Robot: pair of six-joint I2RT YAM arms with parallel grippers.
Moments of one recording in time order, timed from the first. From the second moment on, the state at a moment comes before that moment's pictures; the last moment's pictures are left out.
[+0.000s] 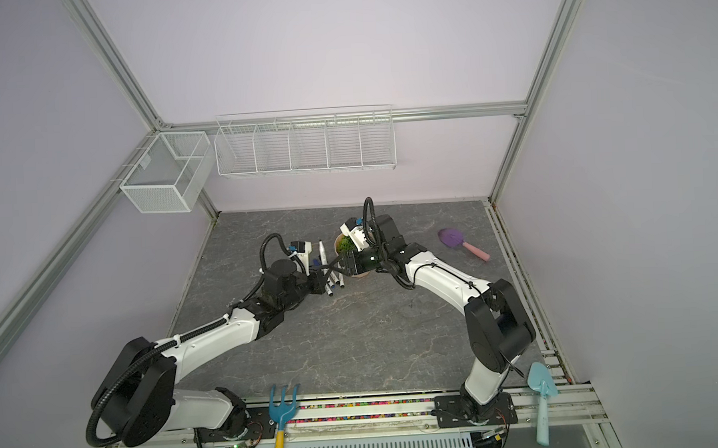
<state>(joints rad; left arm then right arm) -0.64 1.33 0.66 0.26 -0.06 -0.54 0.62 1.71 1.29 -0.25 -0.67 0.37</state>
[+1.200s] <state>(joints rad) -0.56 0.68 0.49 -0.31 -0.69 -0.66 0.93 2.66 2.48 -0.99 -0.11 0.20</state>
